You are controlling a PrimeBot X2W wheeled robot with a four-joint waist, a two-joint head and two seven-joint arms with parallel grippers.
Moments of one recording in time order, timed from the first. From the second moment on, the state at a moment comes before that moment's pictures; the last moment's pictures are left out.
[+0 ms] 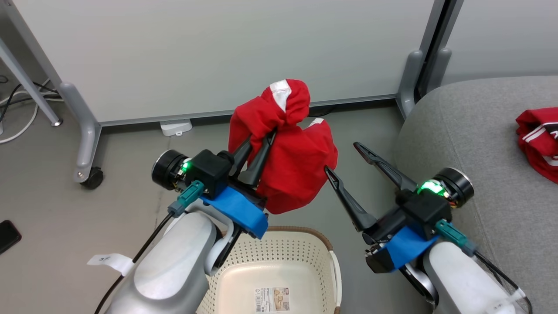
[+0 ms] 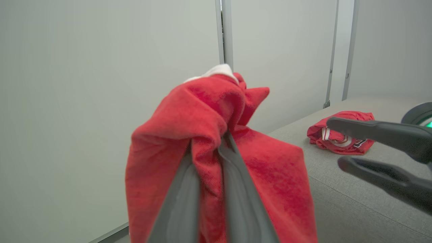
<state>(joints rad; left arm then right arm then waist) -0.57 0.17 -0.65 0.44 -0.42 -0.09 -0.26 -0.37 -0.22 0.44 0.21 0.12 0.13 -0.26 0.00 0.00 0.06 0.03</state>
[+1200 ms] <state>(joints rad) -0.63 0.10 -0.69 0.46 -0.36 -0.12 -0.26 -0.68 -0.17 0.70 0.54 0.22 0.13 -0.26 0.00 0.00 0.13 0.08</state>
